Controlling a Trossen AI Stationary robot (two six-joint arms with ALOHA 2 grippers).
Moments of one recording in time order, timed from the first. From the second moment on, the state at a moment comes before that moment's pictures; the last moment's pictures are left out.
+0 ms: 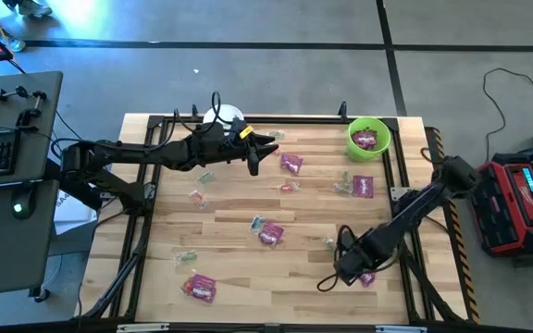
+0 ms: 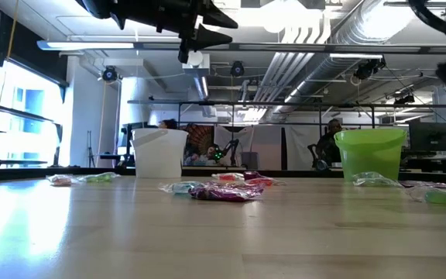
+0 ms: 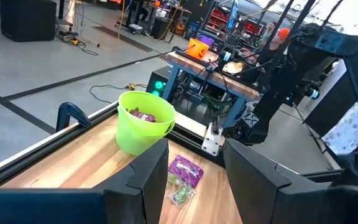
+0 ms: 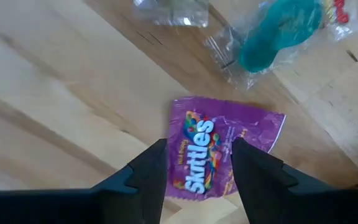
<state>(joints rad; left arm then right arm) 0.21 1.43 0.97 0.35 -0.06 -0.35 0.69 1.61 0.95 -0.89 -0.19 1.51</state>
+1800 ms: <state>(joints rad) 0.21 1.43 0.97 0.33 -0.05 -0.34 0.69 1.74 1.05 -0.91 -0.11 1.27</state>
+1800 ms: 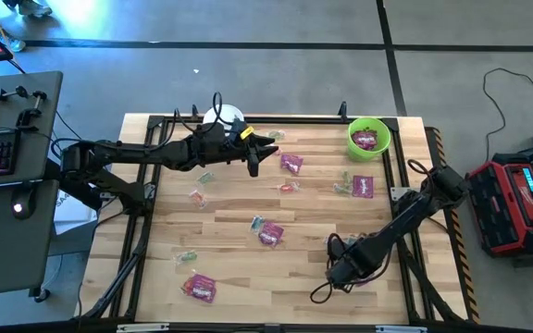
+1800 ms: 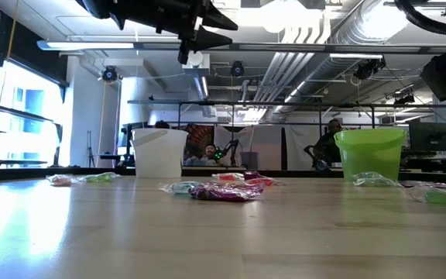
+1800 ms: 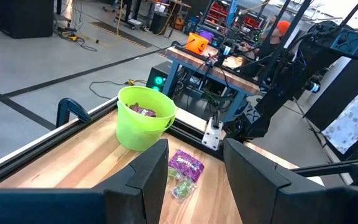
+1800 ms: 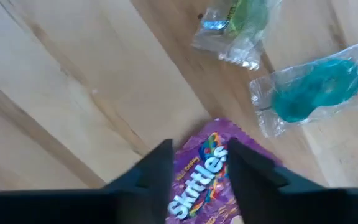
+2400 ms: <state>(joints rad) 0.21 1.43 0.97 0.33 -0.05 -0.34 0.69 1.82 1.05 -0.91 -0.17 1.16</state>
